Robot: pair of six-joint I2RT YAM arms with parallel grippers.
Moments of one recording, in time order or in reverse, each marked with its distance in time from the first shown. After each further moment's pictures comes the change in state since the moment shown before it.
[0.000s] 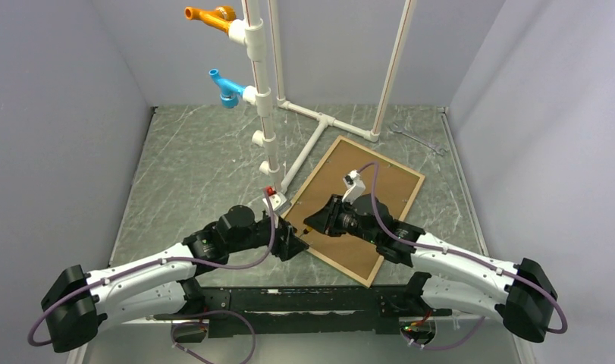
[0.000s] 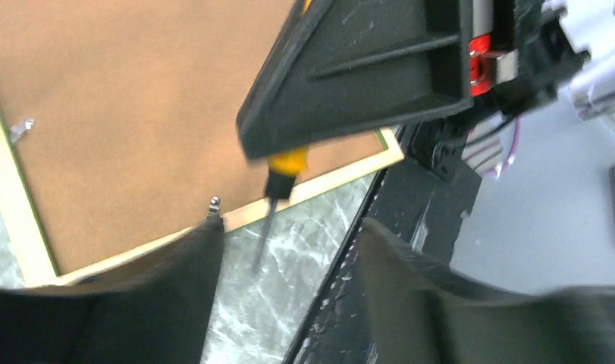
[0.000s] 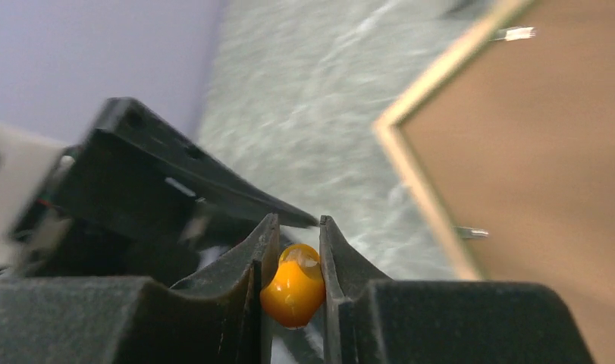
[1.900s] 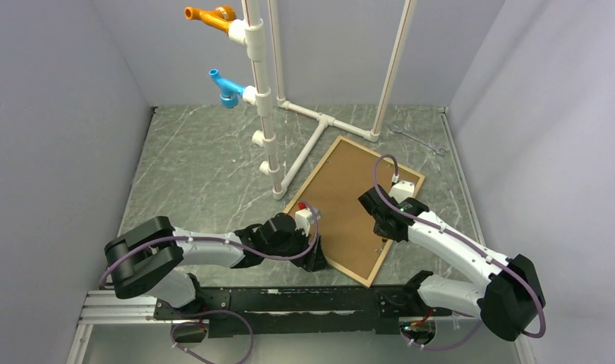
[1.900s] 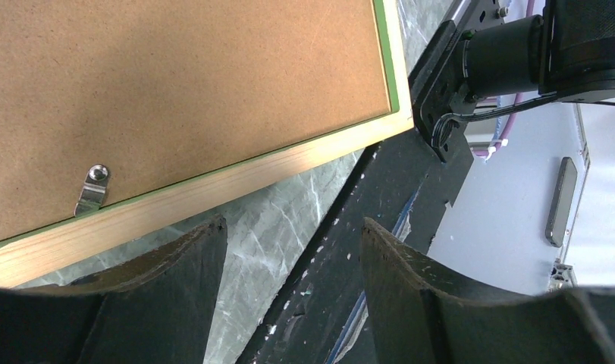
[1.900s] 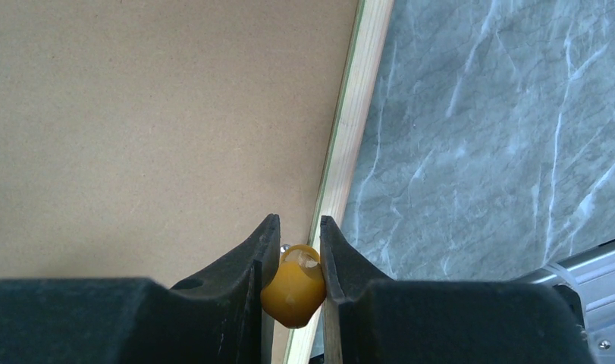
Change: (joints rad) left arm -0.111 0.532 0.046 0.249 0.027 -0.333; right arm -0.292 0.125 0.194 -1.042 0.610 -0.035
